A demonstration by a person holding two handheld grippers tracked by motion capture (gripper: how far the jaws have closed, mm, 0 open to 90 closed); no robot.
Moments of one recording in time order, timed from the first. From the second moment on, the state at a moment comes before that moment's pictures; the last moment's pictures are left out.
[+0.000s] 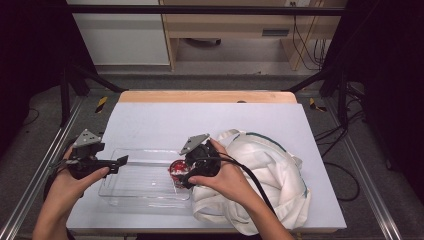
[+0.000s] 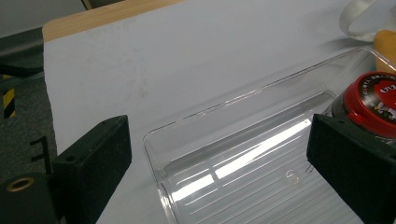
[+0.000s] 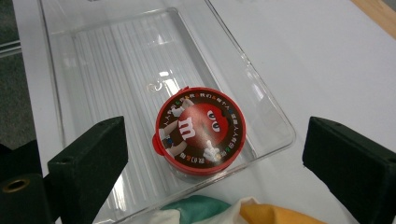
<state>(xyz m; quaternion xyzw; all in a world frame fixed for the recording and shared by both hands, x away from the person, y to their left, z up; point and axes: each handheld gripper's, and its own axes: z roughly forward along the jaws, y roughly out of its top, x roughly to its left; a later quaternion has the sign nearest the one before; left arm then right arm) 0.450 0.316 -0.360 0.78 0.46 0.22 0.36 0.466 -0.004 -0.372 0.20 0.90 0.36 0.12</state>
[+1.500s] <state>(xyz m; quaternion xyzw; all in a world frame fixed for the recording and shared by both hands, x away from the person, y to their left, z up) 0.453 0.312 -0.362 0.78 0.46 0.22 0.36 0.456 -0.150 -0.324 0.36 0.80 0.42 0.22</state>
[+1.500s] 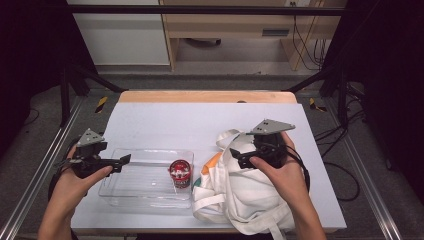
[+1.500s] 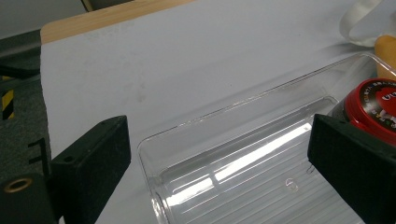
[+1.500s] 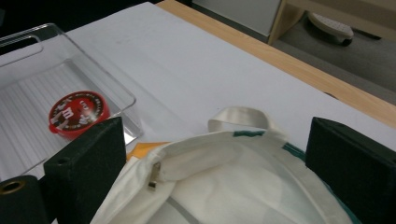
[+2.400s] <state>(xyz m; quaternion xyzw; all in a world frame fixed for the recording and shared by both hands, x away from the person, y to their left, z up) 0.452 0.332 -0.362 0.75 0.48 0.23 0.38 0.456 -0.231 -0.317 0.45 0.74 0.41 0.28</state>
